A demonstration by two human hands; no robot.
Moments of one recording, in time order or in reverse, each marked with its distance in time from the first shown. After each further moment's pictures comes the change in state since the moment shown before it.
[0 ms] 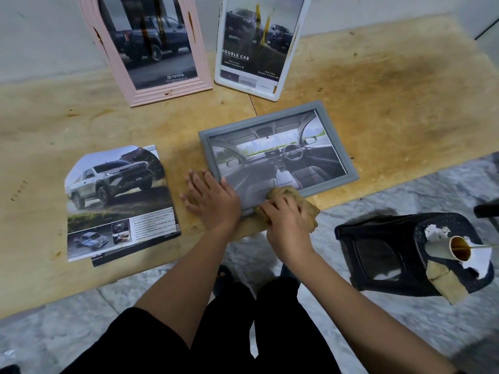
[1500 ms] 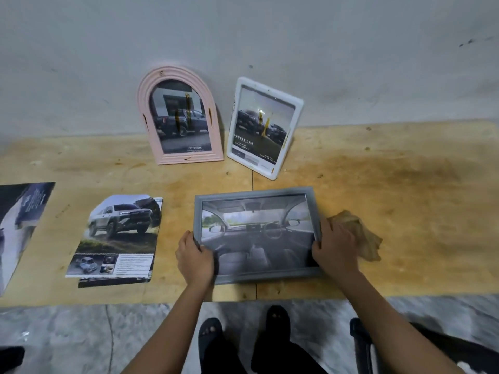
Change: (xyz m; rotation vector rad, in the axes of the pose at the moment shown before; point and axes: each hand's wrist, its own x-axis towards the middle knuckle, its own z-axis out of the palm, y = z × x) left_hand -0.012 0.047 -0.005 -0.272 0.164 -0.325; right_hand 0.134 0.181 -0.057 -0.064 -0.317 0.040
